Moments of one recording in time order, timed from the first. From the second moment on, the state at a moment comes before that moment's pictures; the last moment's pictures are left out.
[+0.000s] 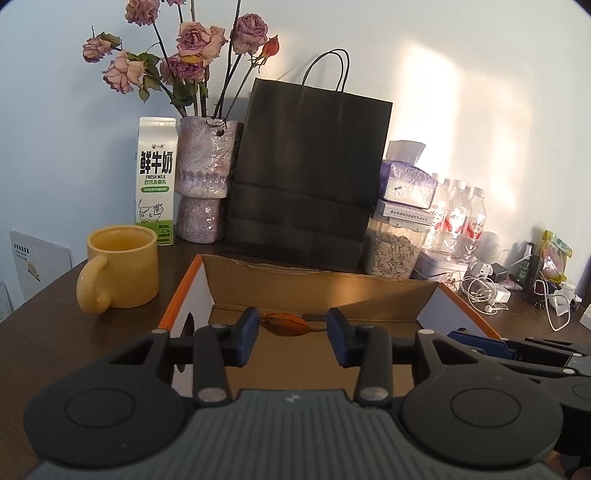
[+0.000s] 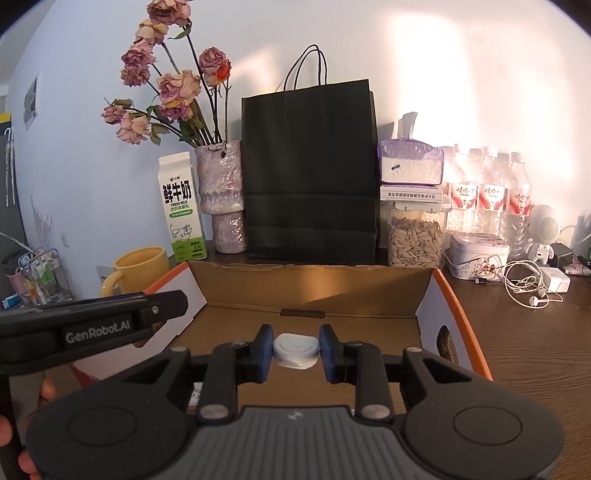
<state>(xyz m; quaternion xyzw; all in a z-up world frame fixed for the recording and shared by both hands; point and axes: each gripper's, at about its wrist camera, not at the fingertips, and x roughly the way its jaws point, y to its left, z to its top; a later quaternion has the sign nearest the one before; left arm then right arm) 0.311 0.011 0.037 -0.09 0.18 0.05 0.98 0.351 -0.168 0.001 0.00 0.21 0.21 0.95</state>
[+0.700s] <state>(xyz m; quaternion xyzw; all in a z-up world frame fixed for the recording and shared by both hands) 0.297 0.014 0.048 -0.09 0.16 0.08 0.98 0.341 -0.175 0.010 0.00 0.19 0.19 0.96</state>
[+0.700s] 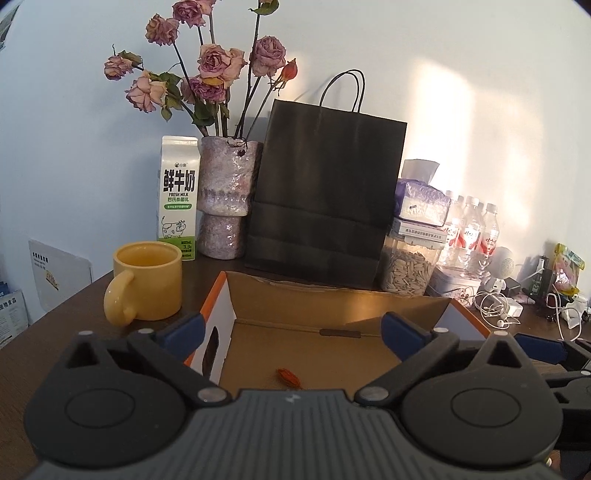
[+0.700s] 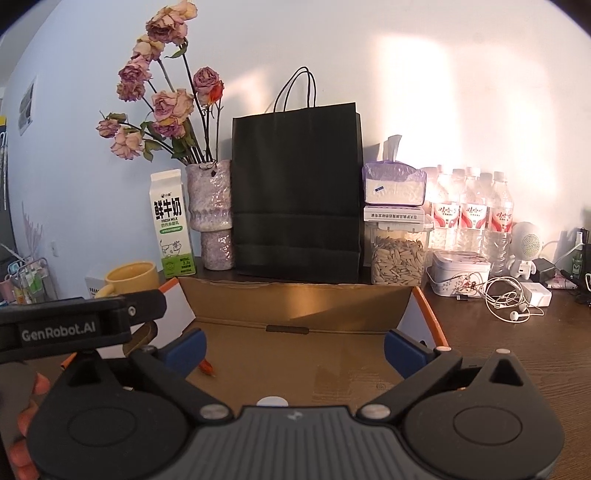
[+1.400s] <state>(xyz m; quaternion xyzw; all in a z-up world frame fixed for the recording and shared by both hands) 0.258 0.009 0.072 -0.08 0.14 0.08 0.98 0.302 -0.180 0.032 -0.02 0.16 0.18 0.97</state>
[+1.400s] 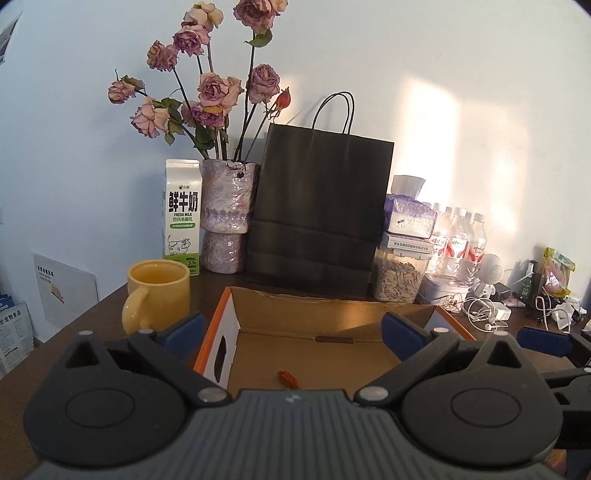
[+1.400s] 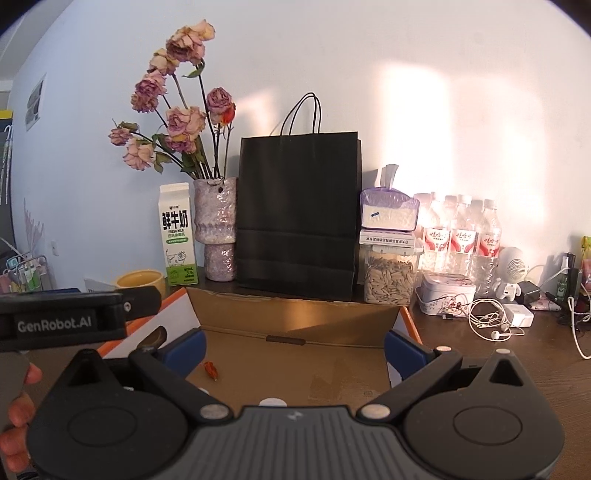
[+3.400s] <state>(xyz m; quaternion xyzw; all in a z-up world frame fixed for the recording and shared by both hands) 0.119 0.051 -0.004 -0.05 0.29 0.10 0.95 0.190 -0.314 -0.065 -0.03 0.30 0.14 0.94</state>
